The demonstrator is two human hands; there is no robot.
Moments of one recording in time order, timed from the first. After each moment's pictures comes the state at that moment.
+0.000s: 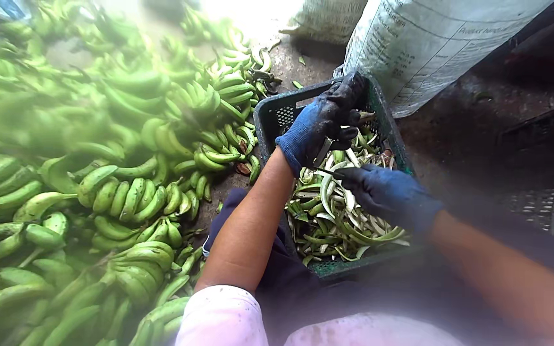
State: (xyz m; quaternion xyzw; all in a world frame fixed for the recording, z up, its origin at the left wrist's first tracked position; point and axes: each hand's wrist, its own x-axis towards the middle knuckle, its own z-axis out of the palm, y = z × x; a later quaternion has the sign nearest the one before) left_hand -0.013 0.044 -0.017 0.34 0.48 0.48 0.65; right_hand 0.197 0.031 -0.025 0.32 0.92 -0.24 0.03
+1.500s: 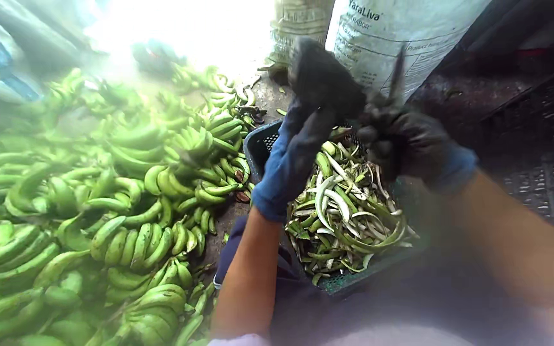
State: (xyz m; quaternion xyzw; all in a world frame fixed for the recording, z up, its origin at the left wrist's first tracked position) left_hand 0.008 0.003 0.029 0.48 0.36 0.67 0.43; right_hand 0.209 0.088 0.019 0.21 0.51 -0.79 -0.27
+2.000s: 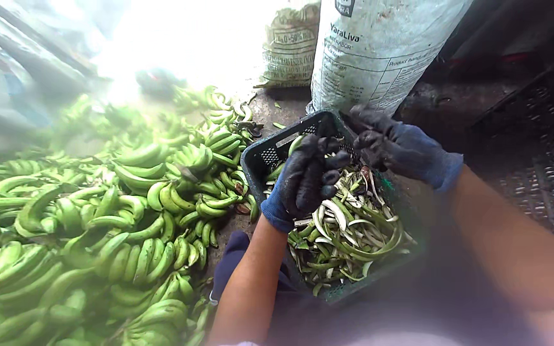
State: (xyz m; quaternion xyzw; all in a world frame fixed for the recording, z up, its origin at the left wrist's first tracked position) left_hand 0.016 0.006 0.000 0.26 0.25 0.52 0.77; right_hand 0.235 0.110 0.004 0.38 0.79 -0.43 -0.20
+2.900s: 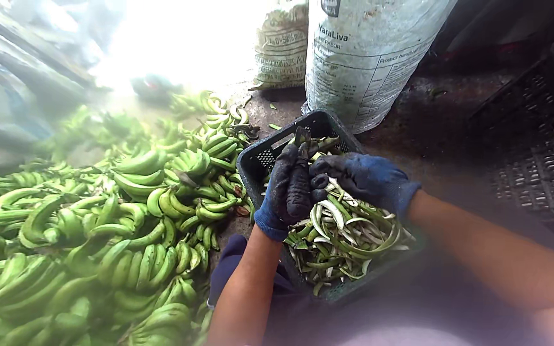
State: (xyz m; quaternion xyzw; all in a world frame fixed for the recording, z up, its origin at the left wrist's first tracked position) left_hand 0.016 -0.006 -0.011 0.27 0.26 0.54 0.75; right_hand 0.209 0.072 -0.007 0.39 0.89 -0.21 -0.06
